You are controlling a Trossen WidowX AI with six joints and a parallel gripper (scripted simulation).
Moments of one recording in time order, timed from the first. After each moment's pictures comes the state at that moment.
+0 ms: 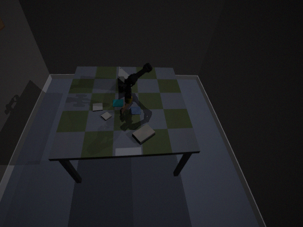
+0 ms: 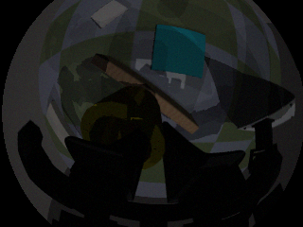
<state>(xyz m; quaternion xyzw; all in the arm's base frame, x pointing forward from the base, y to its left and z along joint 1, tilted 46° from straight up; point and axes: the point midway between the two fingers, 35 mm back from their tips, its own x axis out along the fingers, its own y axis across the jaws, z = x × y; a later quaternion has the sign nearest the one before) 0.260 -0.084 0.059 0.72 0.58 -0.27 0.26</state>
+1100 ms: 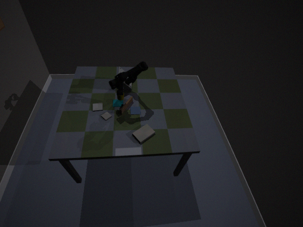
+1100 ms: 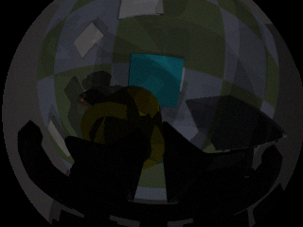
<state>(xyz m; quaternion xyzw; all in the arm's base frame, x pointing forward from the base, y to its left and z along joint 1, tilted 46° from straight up) 0.209 -0.131 0.004 0.72 0.58 -0.28 0.26</state>
